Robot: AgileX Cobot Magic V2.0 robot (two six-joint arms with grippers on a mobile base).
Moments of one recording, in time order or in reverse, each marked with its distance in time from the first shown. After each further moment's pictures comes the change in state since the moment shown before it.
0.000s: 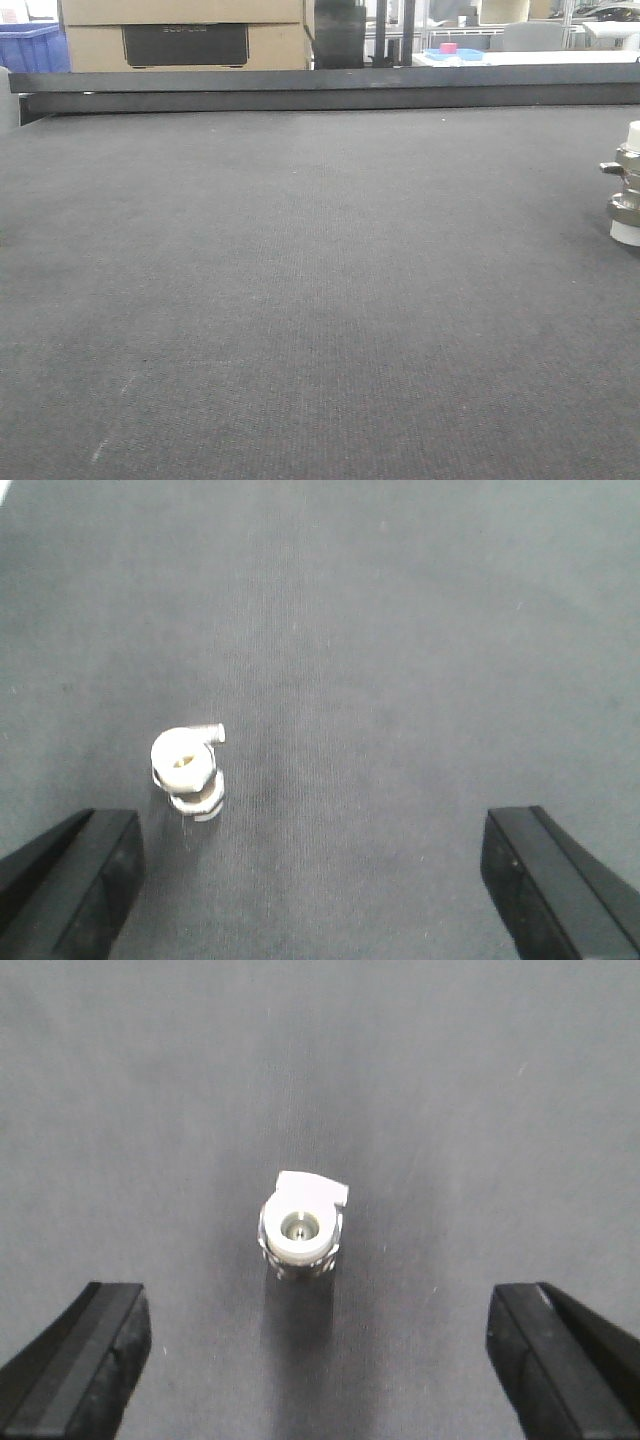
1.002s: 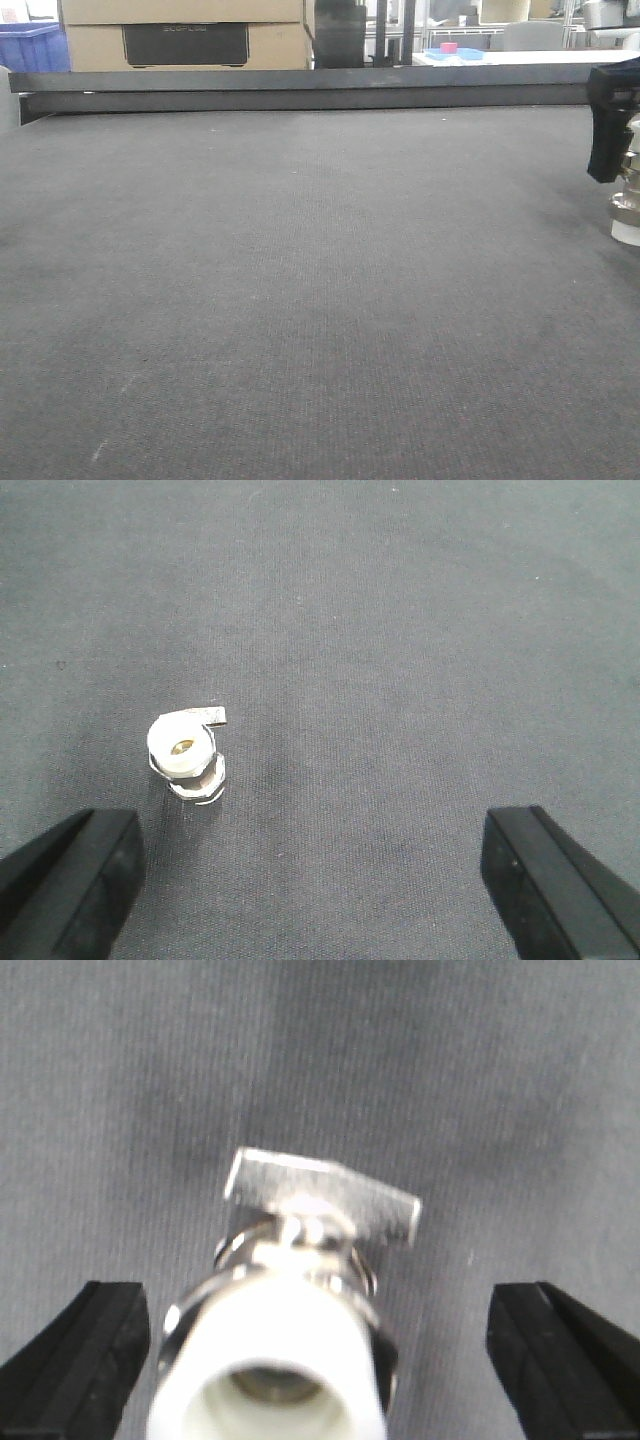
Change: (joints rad) left arm 0.000 0.035 0.000 0.004 0.003 -0.002; right arm 0.000 0.588 -0.147 0.000 0.027 -0.062
